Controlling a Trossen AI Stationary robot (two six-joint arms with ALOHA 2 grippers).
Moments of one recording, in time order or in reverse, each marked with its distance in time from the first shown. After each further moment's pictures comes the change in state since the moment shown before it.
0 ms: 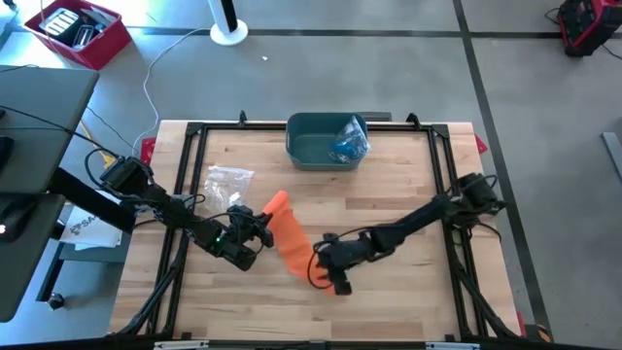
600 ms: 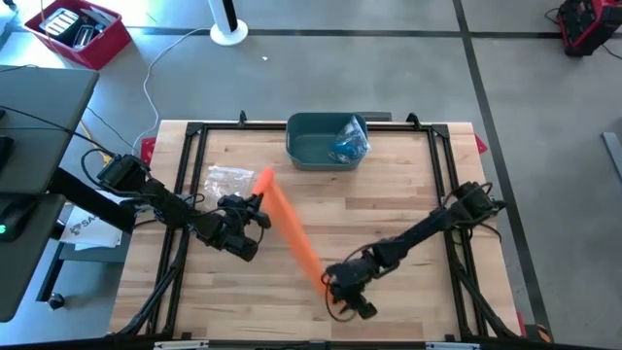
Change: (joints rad) left arm 0.082 -0.035 0.000 -0.201 -0.238 -0.107; right arm 0.106 0.063 0.000 0.025 -0.349 -0.130
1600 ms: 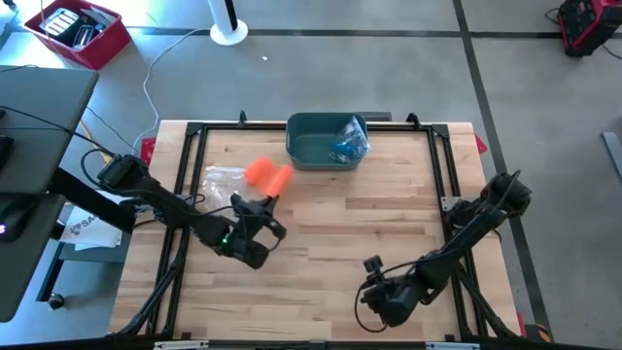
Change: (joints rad) left arm -0.039 -0.001 0.278 0.031 -0.075 0.651; right arm 0.306 -0.271 0.000 -0.540 0.714 0.138
